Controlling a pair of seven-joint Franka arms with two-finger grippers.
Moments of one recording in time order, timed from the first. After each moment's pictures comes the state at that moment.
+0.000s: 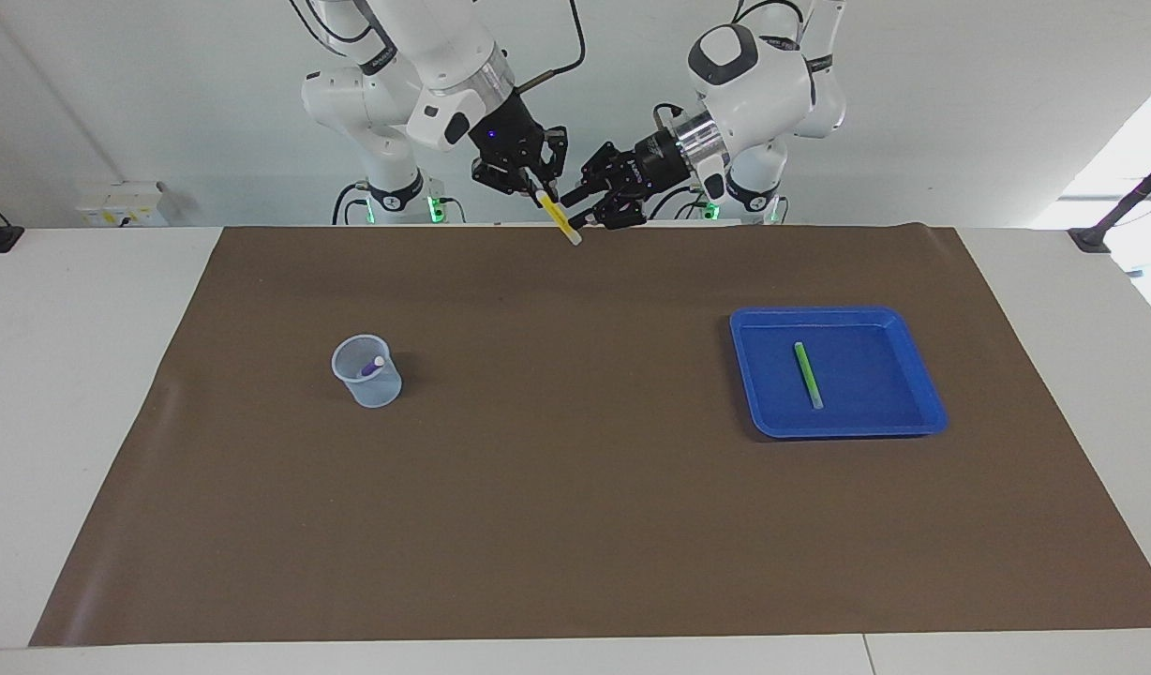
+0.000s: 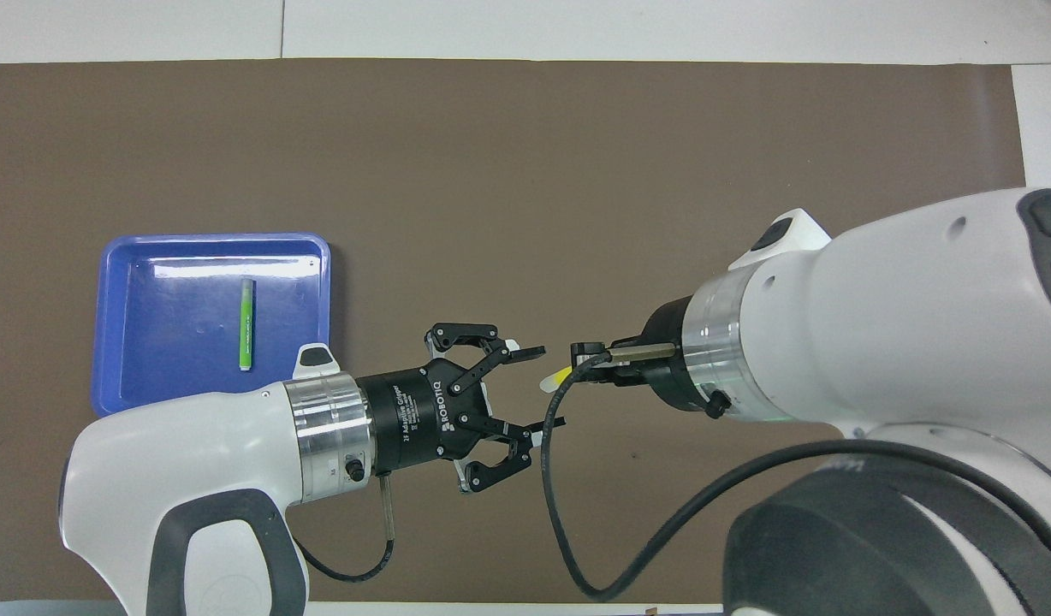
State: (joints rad) left arm -0.57 -0.29 -0.12 -2.27 -1.31 2.44 -1.64; right arm 0.06 -0.11 0.38 -1.74 0.38 1.74 0.37
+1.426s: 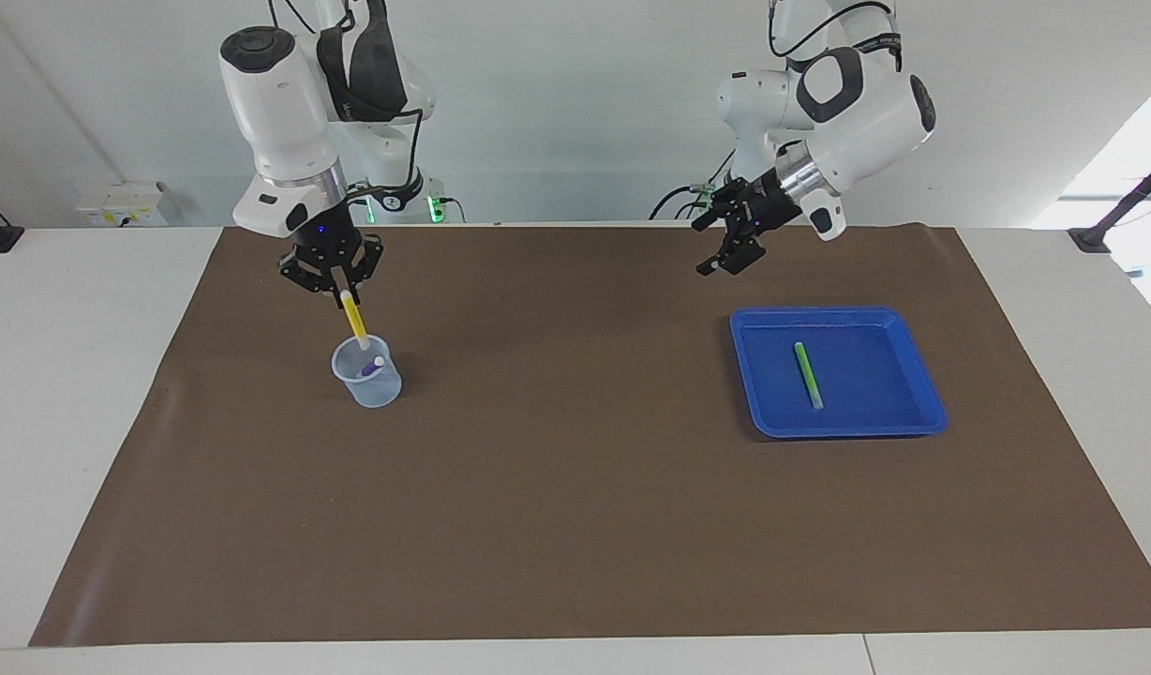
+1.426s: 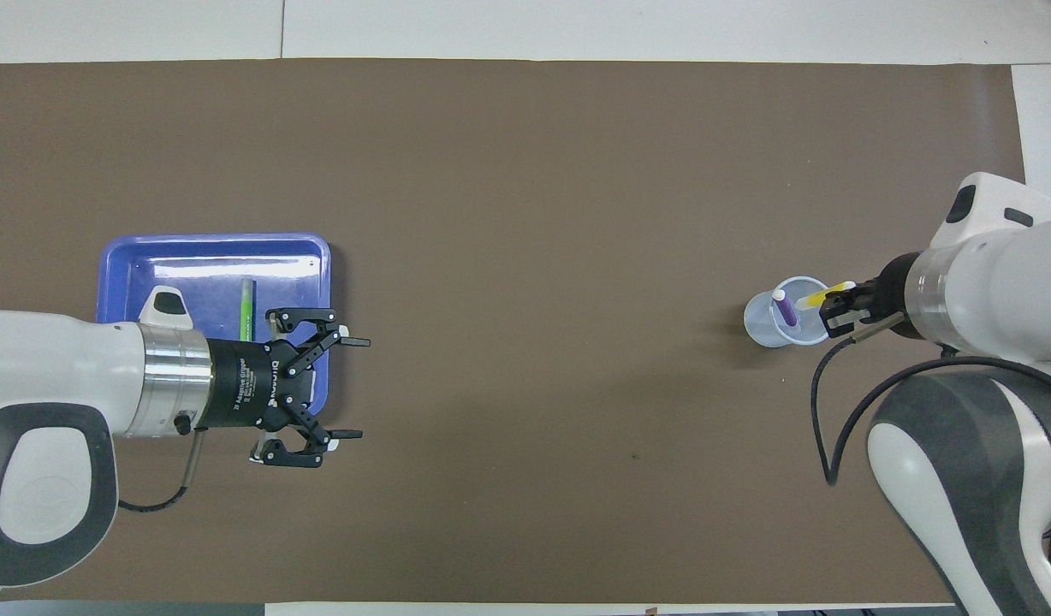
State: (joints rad) left arm -0.10 -0.32 -0.10 -2.29 -0.69 1.87 -1.14; right arm 0.04 -0.19 0.05 -2.14 -0.03 2.07 -0.29
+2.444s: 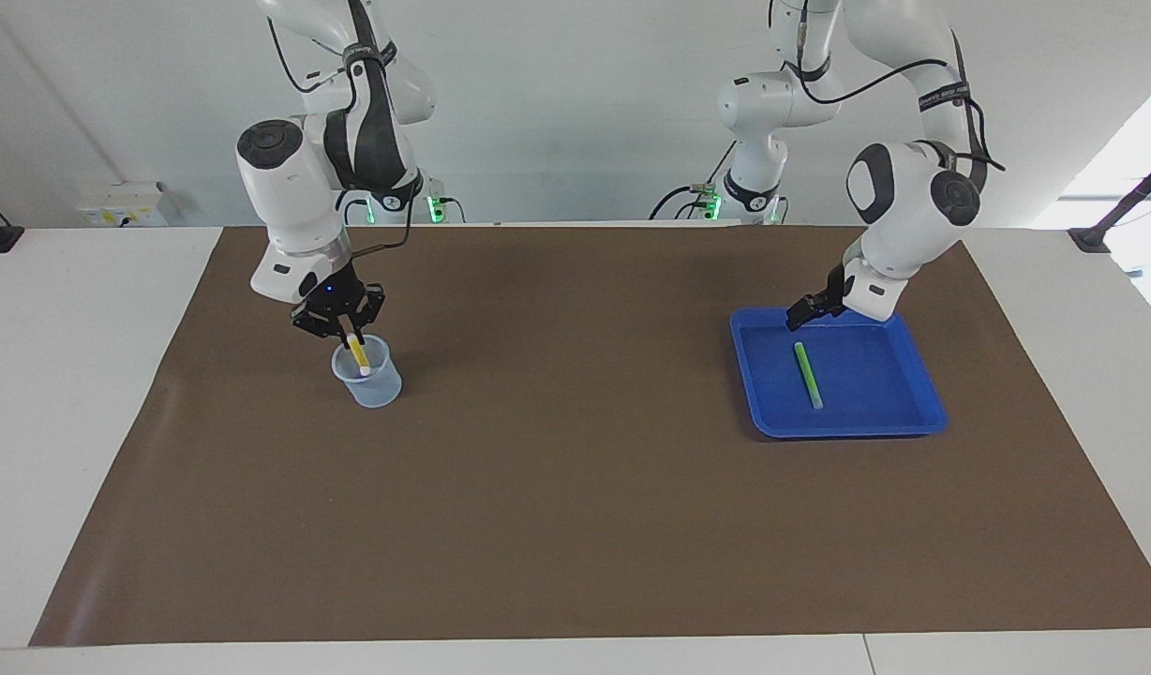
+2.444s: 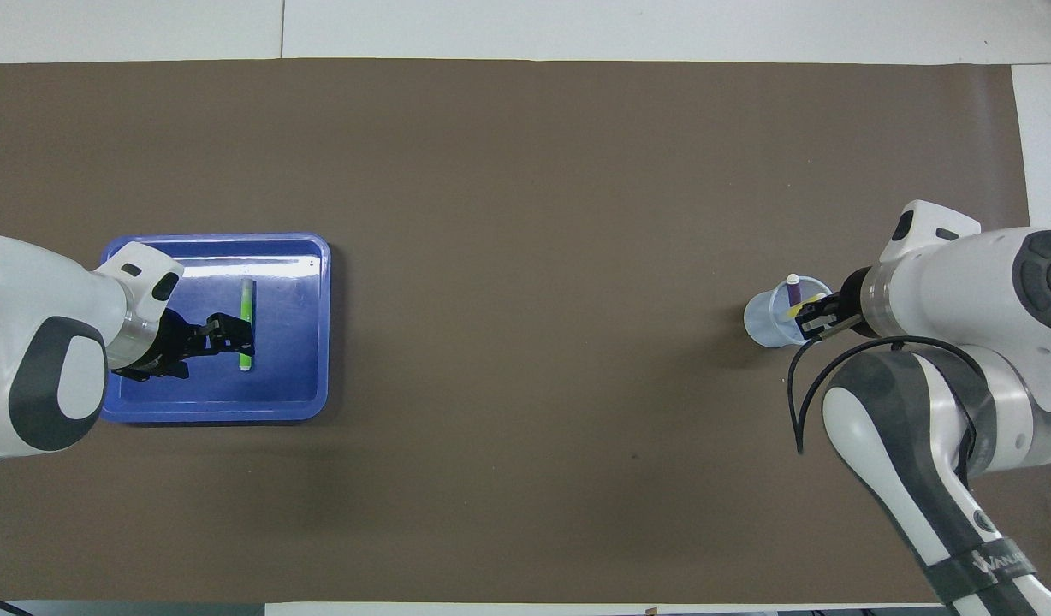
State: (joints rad) left arm 0.04 -0.01 -0.11 -2.25 -0.11 2.10 -0.19; right arm 0.04 -0.08 0.04 -2.22 -0.03 2.21 -0.30
